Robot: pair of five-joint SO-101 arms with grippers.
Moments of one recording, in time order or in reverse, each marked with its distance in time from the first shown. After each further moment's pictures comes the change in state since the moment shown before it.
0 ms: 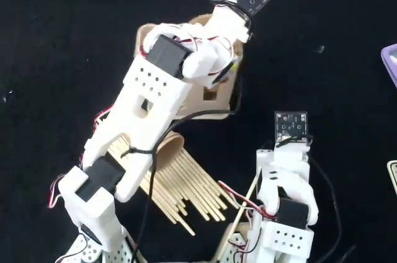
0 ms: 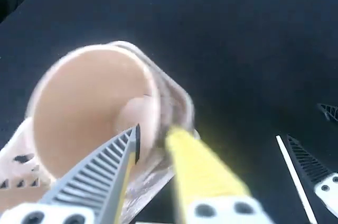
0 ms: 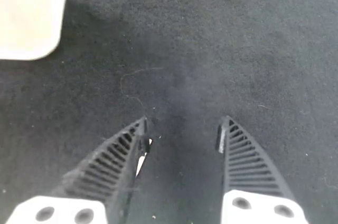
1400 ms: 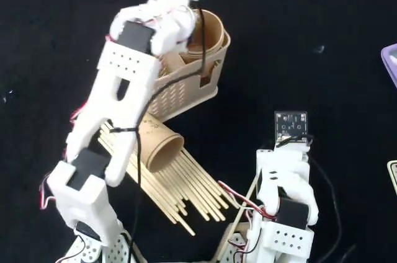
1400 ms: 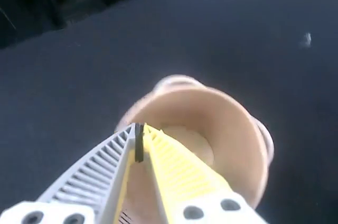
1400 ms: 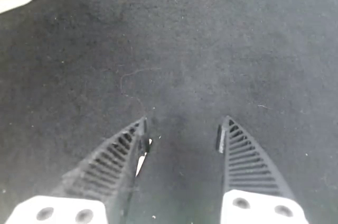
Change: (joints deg) left arm -11.8 2.3 9.1 -19.6 10.7; right arm 0.0 0.0 0.0 0.0 0.0
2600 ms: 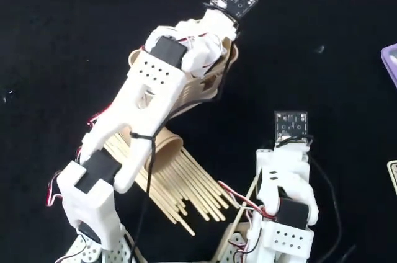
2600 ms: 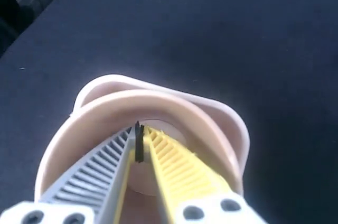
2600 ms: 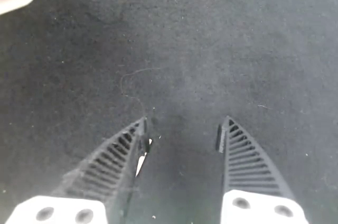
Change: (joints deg) left arm 6.3 1.8 7.0 -2.7 -17.4; right arm 0.0 0.0 0.0 0.0 0.0
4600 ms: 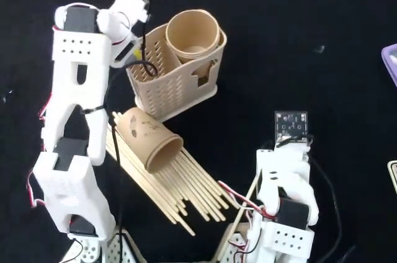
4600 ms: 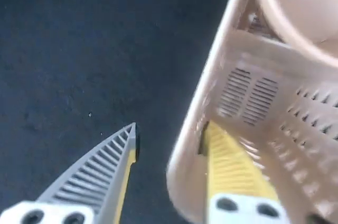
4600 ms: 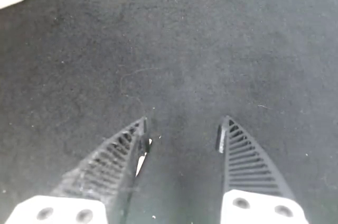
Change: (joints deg) left arm -24.1 4.0 -14.9 25.7 -18.4; right arm 0.0 0.0 0.0 0.0 0.0
